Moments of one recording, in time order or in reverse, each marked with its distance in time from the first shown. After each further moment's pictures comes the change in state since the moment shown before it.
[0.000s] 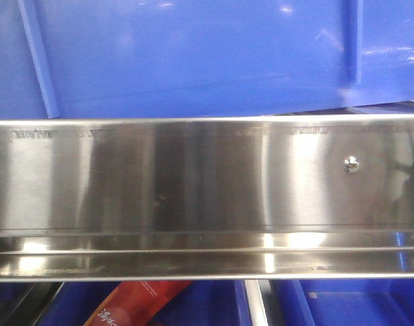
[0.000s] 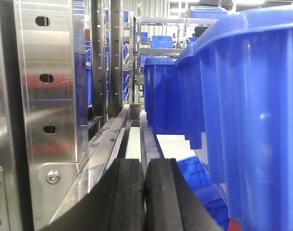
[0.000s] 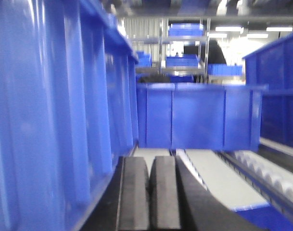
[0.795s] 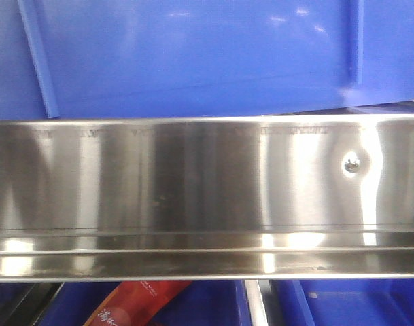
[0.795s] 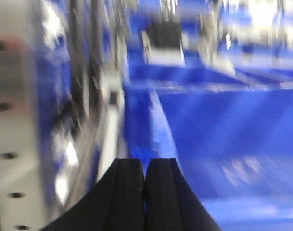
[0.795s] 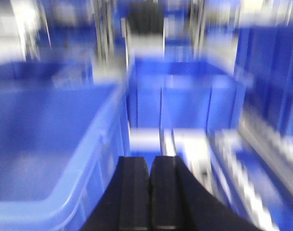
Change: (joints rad) left arm 0.000 0.547 -0.875 -0.094 0.634 0.000; right arm 0.000 0.623 -1.143 0.011 0.989 -0.046
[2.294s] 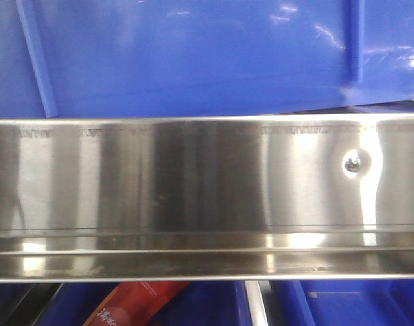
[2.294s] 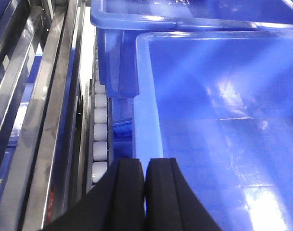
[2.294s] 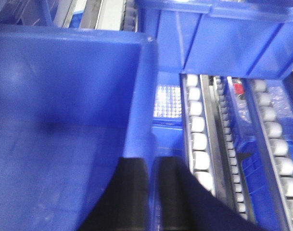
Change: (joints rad) left arm 0.000 0.705 -0.587 -0.033 0.317 0.000; right arm 0.195 0.921 -0.790 -0.156 0.382 0.114
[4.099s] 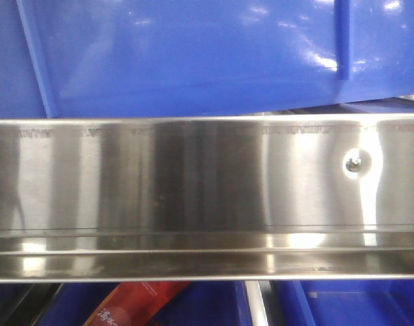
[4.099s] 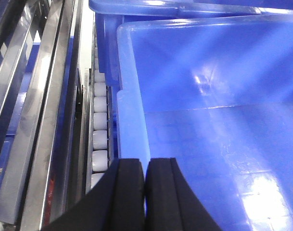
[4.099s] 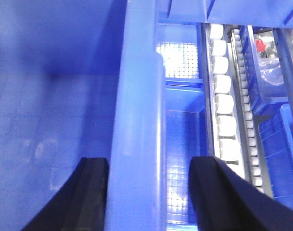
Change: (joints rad) left arm 0.000 0.004 0.000 0.000 0.036 0.000; right arm 0.002 0.028 0.120 0.033 0.000 0.014
